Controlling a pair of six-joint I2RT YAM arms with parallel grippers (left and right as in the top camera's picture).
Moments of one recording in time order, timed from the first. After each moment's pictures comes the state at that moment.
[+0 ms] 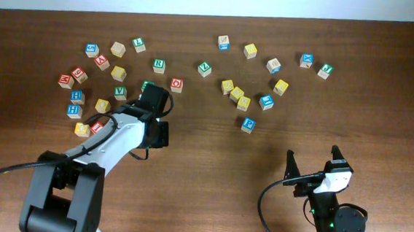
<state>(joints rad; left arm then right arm) -0.29 1.74 1.00 -0.64 -0.10 -0.32 0.08 0.01 0.01 -0.07 -0.04 0.06</state>
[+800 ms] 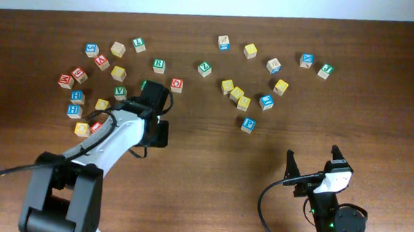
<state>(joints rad) -0.29 1.74 1.05 -0.71 -0.10 -0.28 0.08 0.01 0.01 -0.07 -0.04 0.06</state>
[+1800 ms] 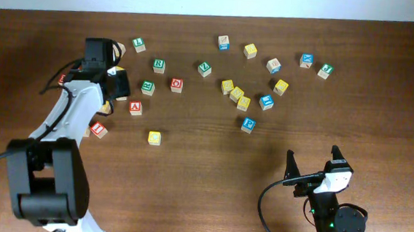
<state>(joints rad) 0.02 1.87 1.32 -0.53 -0.11 -0.17 0.08 0.01 0.01 -0.07 -0.04 0.06</state>
